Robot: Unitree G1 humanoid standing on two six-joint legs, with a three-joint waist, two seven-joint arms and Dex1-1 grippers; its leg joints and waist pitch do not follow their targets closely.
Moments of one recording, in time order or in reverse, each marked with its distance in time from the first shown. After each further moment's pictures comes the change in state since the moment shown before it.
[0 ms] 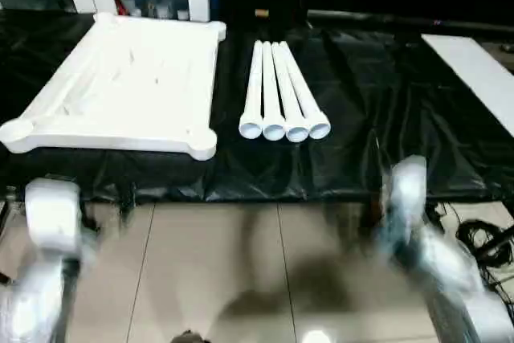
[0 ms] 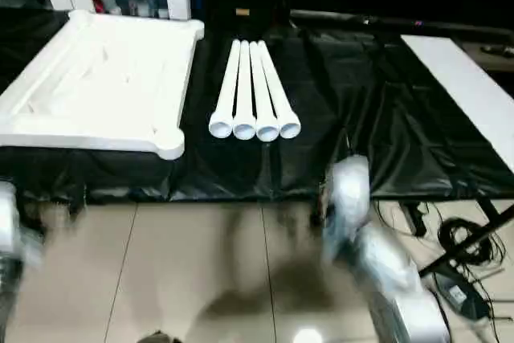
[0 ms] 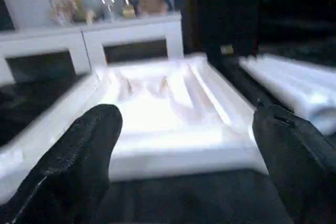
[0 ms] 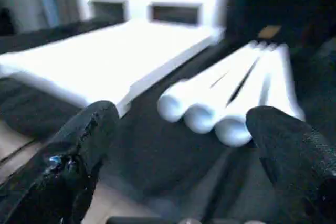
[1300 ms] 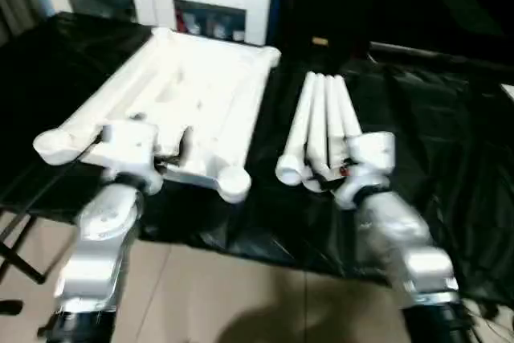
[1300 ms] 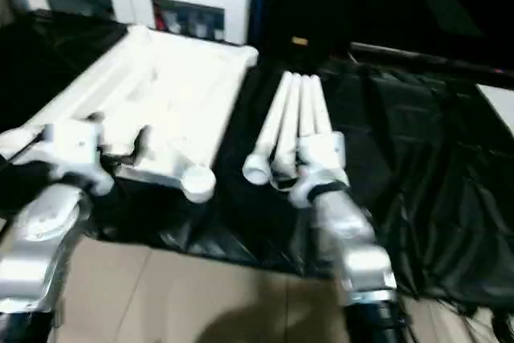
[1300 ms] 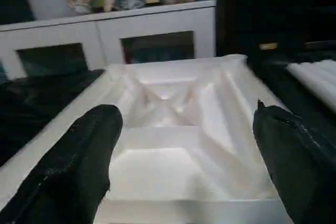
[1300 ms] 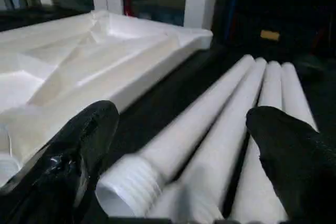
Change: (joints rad) left arm -0.279 -0.056 -0.189 0.176 0.128 0.157 0.074; right arm -0.134 0.101 0.062 0.276 -0.145 -0.061 -0.211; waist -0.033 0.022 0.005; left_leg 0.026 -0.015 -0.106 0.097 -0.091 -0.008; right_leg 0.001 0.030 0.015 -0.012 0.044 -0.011
